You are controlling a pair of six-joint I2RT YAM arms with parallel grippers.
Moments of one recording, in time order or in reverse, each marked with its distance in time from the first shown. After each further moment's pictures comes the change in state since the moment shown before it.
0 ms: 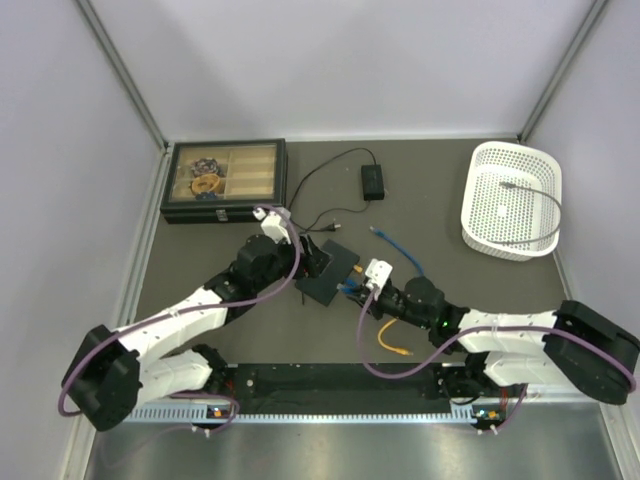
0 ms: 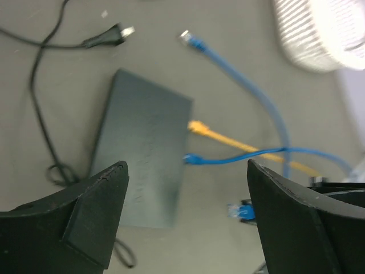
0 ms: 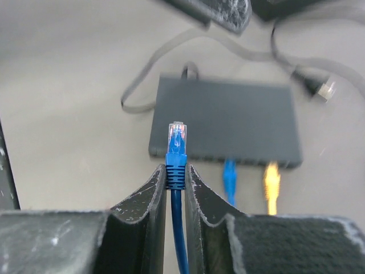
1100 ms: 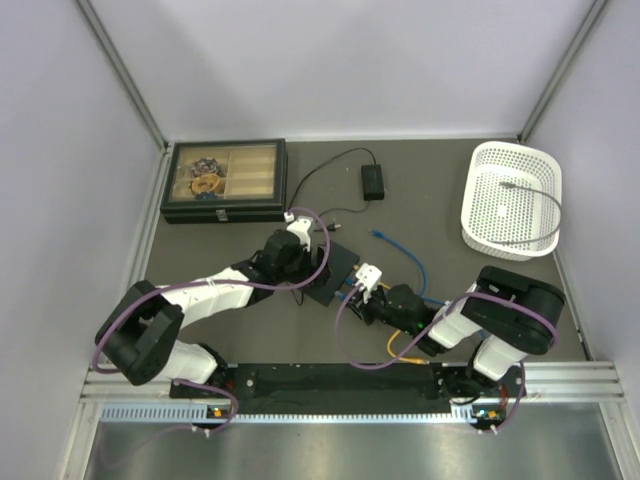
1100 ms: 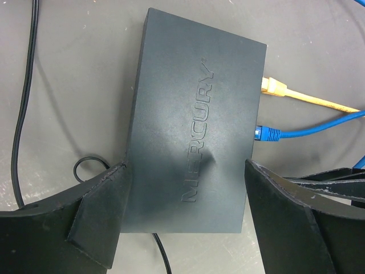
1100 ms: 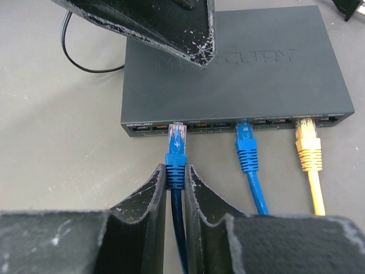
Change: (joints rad) left arm 0.000 0.312 0.094 -0.104 0.013 0.256; right arm 0.027 0.459 -0.022 0.369 0.116 0.127
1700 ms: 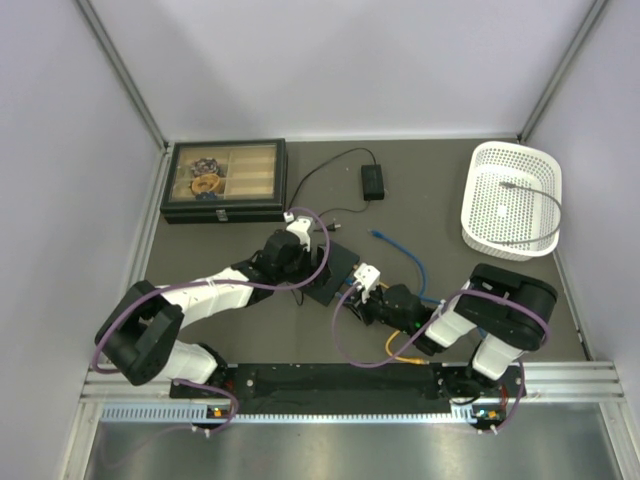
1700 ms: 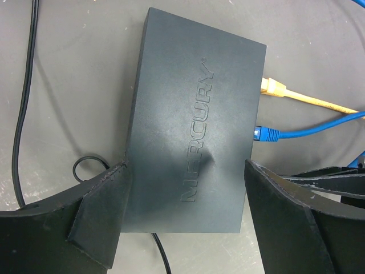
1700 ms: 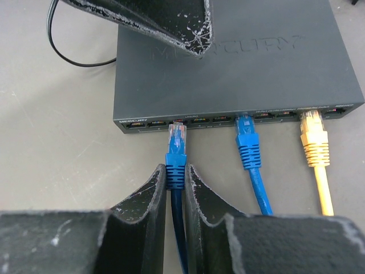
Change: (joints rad) left arm 0.000 -0.001 0.000 0.000 0.000 -0.008; right arm 0.000 0.039 0.012 -0.004 0.011 0.018
